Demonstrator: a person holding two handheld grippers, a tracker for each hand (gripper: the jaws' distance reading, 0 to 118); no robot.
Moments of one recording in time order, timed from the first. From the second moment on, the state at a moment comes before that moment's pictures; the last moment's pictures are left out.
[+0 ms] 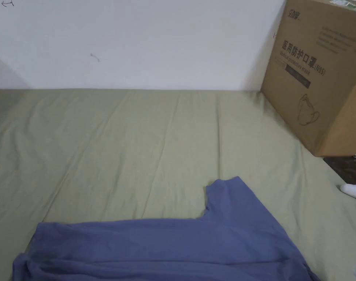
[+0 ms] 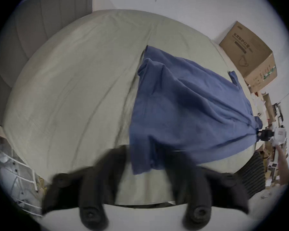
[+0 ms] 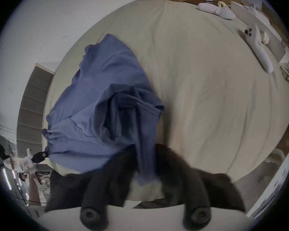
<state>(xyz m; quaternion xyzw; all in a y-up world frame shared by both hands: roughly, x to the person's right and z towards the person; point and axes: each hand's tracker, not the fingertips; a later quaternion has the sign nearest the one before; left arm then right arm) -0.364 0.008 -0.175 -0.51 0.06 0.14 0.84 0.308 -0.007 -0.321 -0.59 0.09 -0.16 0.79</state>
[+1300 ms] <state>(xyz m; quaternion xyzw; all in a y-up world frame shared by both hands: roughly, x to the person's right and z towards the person) -0.413 0.018 -0.414 -0.53 0.03 0.05 0.85 0.163 0.121 -0.358 -0.29 0.17 -0.08 0.94</state>
